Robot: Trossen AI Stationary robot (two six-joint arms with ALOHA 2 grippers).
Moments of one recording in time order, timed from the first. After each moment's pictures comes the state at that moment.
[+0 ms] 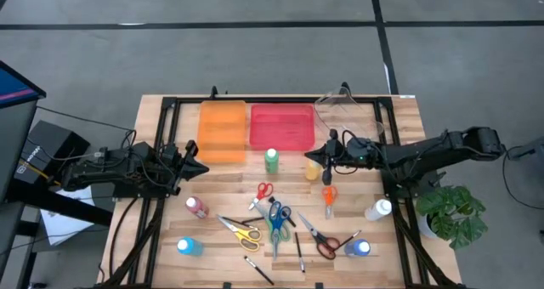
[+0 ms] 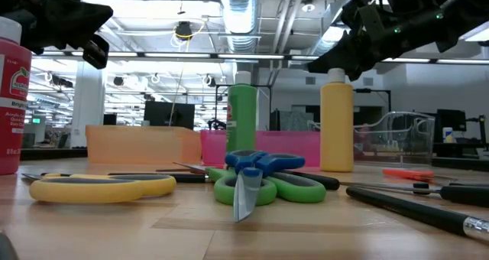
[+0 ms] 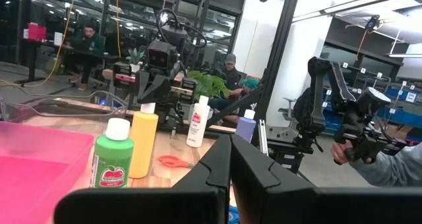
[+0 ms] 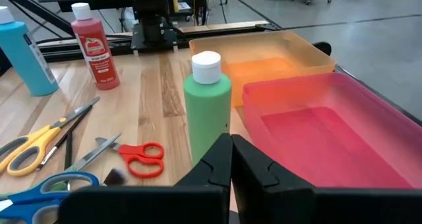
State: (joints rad) left arm 0.10 0.00 0.01 0.18 0.23 -0.27; right arm -0.02 1.15 0.40 0.40 0.18 0.07
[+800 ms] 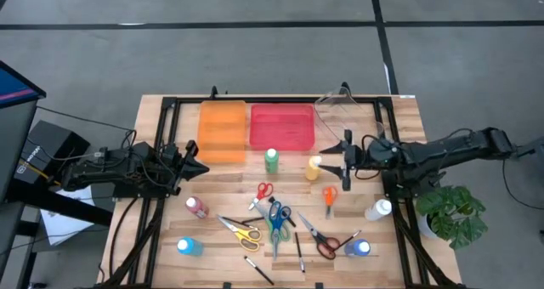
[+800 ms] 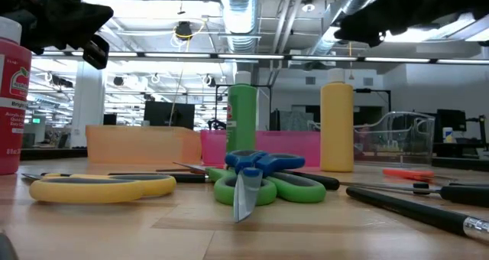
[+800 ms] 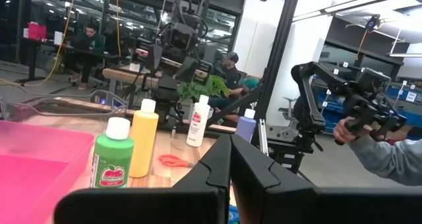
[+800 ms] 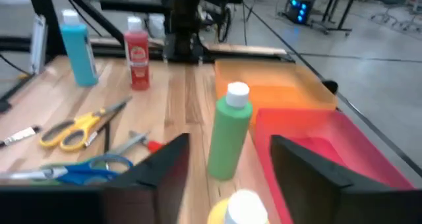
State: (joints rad) left arm 0.10 0.01 0.01 0.18 0.23 -0.27; right arm 0.13 0.81 0.47 0.06 0.27 -0.05
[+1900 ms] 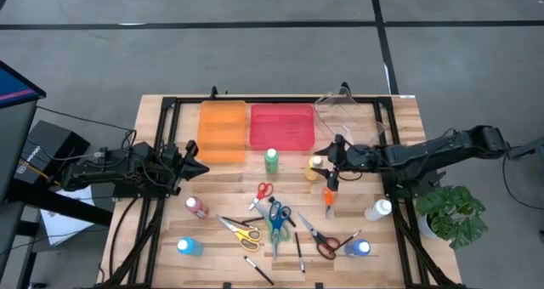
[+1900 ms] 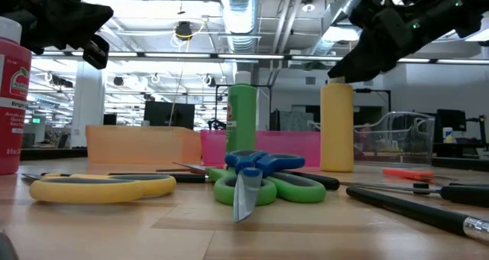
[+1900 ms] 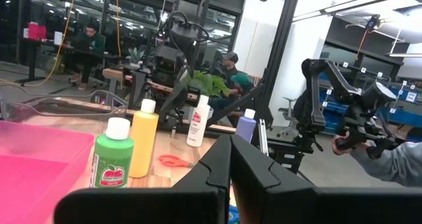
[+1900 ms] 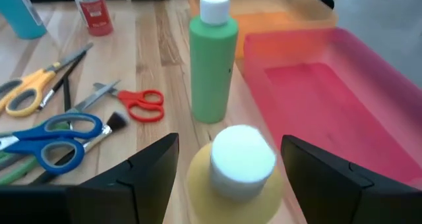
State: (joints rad) left arm 0.10 0.01 0.01 0.18 0.23 -0.27; right arm 0.07 1.04 0.46 0.08 0.29 0.11
